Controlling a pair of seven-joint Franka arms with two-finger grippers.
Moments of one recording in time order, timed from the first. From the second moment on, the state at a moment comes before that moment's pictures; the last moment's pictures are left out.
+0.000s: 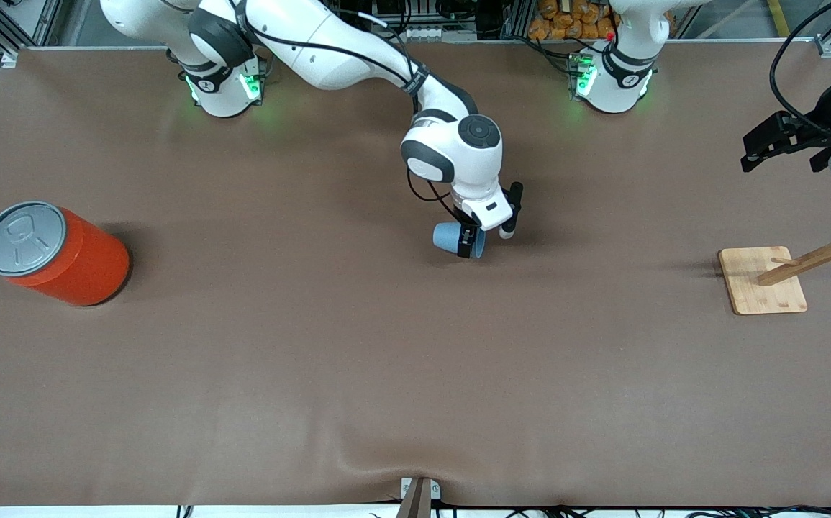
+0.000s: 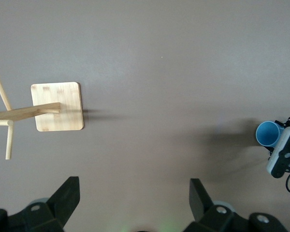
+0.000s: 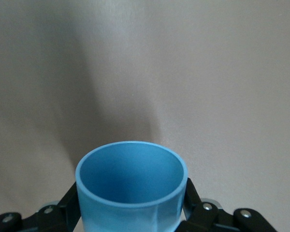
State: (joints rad) left arm 0.18 -0.07 -0.24 -1.57 0.00 1.51 -0.04; right arm 0.87 0.97 0.15 -1.16 -0.31 2.22 -0.20
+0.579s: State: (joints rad) left arm 0.18 -0.05 -0.25 -1.58 0.00 1.51 -0.04; right arm 0.89 0.98 0.14 -1.16 -0.36 2.23 -0.21
